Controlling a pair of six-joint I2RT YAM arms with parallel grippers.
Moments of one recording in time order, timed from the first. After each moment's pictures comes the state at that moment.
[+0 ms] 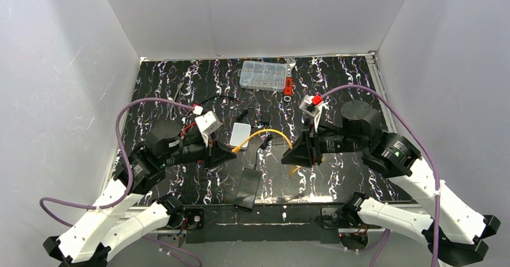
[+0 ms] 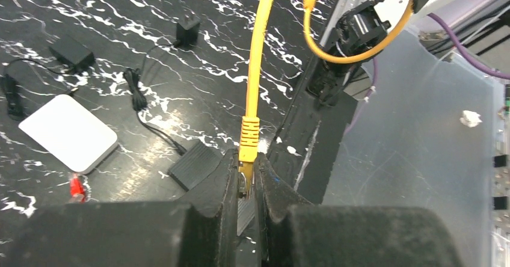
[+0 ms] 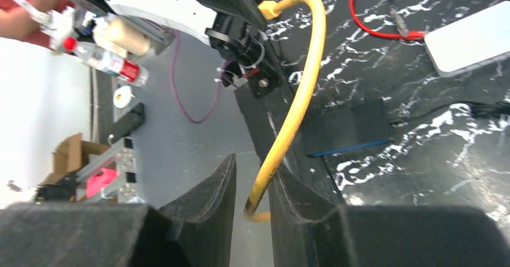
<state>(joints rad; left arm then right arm) -0.73 0.68 0.94 -0.62 0.46 -0.13 0.85 0.87 1.20 -0.70 -0.62 0.40</state>
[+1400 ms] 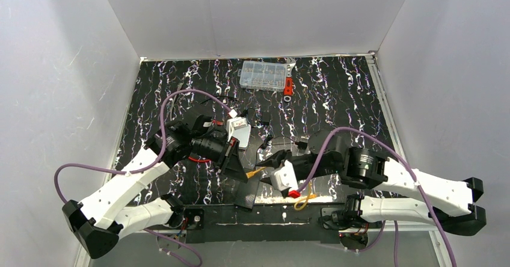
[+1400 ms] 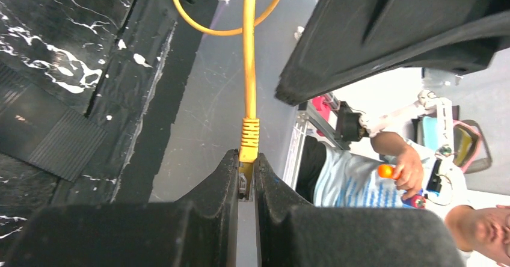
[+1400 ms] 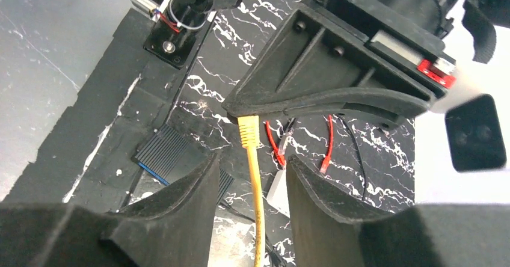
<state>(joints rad) -0.73 1.01 1.04 -0.83 0.95 -0.39 1.28 0.90 1.02 -0.46 -0.39 -0.74</state>
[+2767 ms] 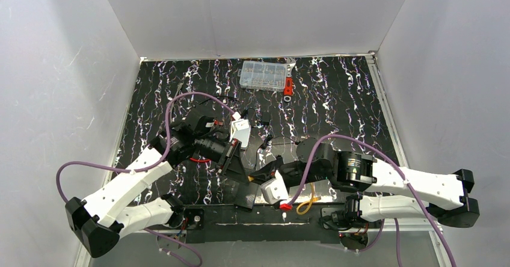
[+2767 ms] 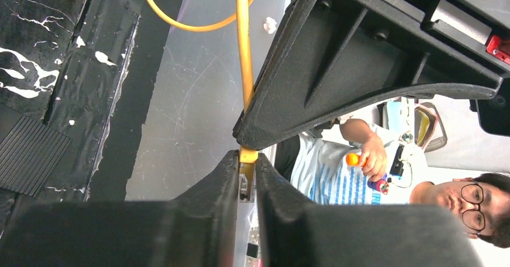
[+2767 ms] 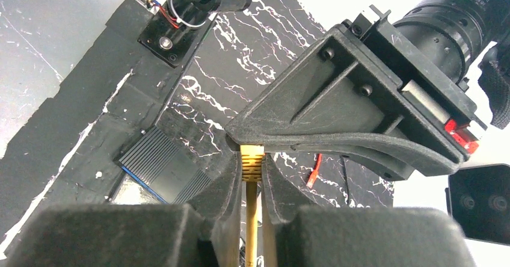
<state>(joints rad) -0.73 1.02 0.99 -0.74 1.07 -0.47 1.38 0.96 0.98 -0.38 -0.33 -0.85</state>
